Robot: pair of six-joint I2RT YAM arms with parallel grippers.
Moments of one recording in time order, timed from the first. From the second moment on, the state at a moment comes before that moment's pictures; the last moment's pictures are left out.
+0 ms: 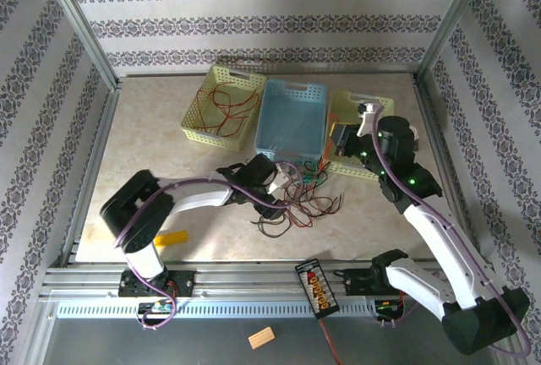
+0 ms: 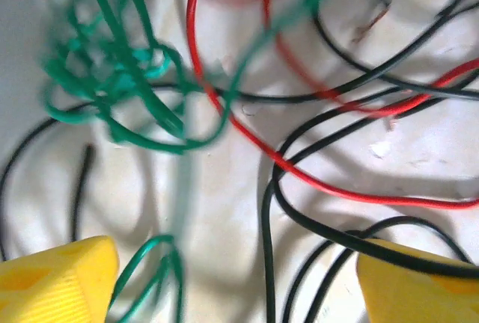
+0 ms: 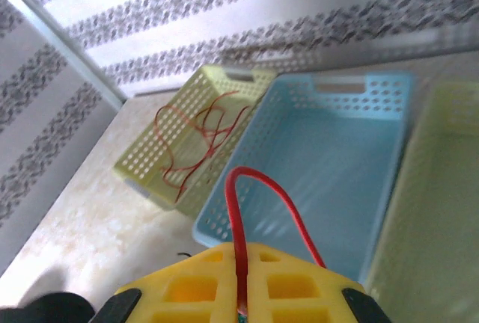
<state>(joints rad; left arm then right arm) -0.80 1.69 0.95 -0.28 0.14 0.02 0.33 0.94 0.92 -0.32 -0.21 0.41</state>
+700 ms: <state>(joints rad) -0.62 1.44 0.75 0.08 -0.23 -0.41 0.48 1.21 1.38 -0.17 -0.28 0.32</state>
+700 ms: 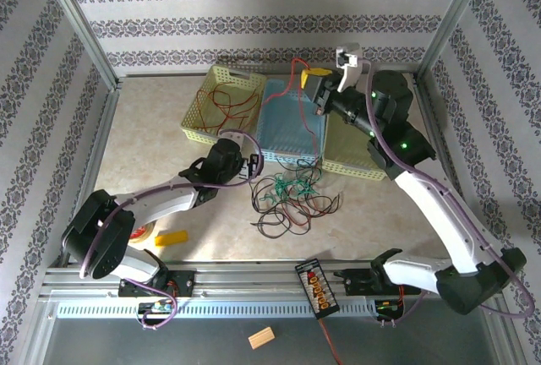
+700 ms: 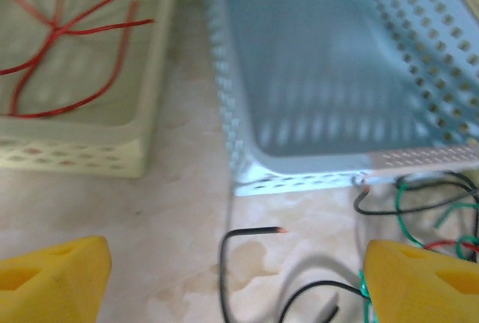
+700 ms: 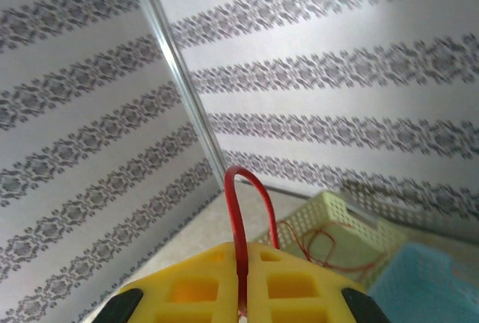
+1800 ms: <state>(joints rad) -0.52 1.10 0.75 -0.44 -0.86 -0.87 0.53 2.19 2.61 -0.18 -0.30 0.38</state>
